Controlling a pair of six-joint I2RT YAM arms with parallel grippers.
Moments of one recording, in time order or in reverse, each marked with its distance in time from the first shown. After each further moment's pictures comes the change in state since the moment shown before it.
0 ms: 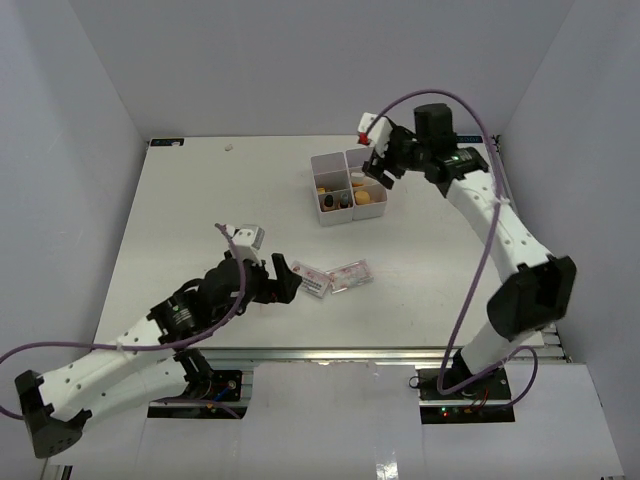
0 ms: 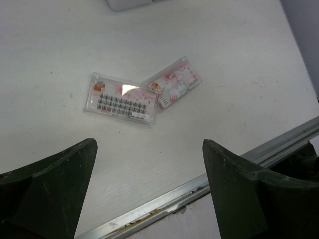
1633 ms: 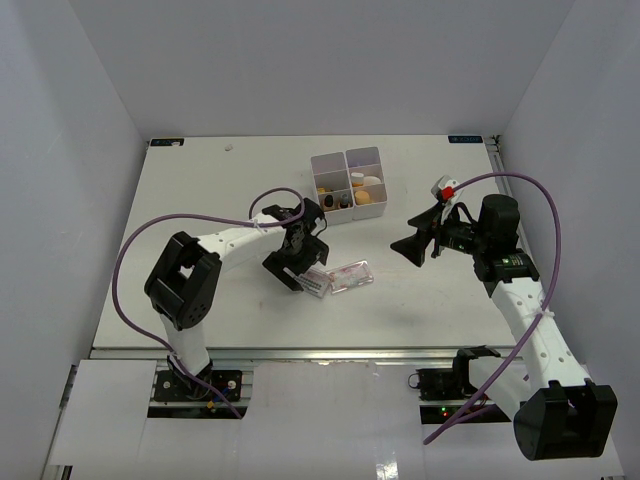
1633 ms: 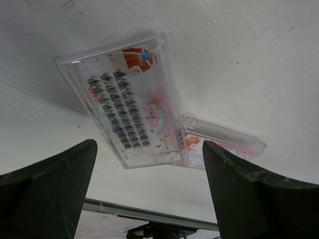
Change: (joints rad) left arm 0.250 1.071 0.598 -0.426 0.303 -0.902; right arm -0.272 -0.653 -0.851 0.353 -0.417 0.619
